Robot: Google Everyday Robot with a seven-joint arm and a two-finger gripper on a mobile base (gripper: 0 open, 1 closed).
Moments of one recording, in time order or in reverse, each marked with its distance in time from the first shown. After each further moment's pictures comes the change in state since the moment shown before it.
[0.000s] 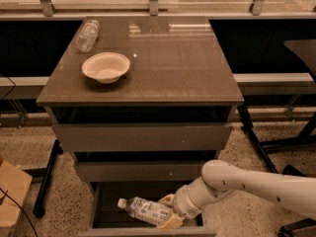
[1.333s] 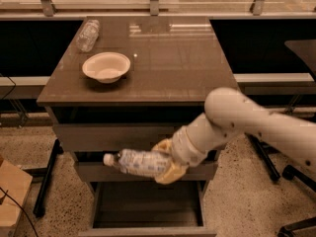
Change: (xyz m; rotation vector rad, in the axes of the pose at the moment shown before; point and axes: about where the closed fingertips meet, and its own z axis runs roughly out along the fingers) arm -0.176 0.011 -0.165 0.111 0.115 -0.334
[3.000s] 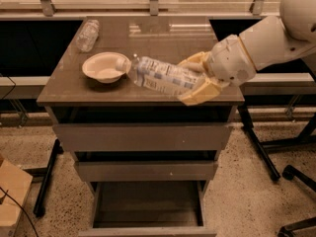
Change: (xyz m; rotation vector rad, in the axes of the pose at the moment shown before) arm -0.093 -0.061 -0.215 0.225 -0.160 -0.034
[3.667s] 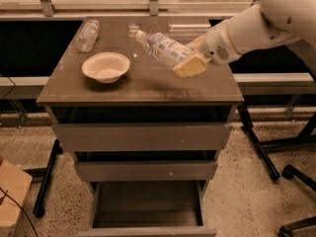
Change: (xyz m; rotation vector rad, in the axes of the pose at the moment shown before) arm 0.019 -0.100 0.008 0.256 0.057 0.321
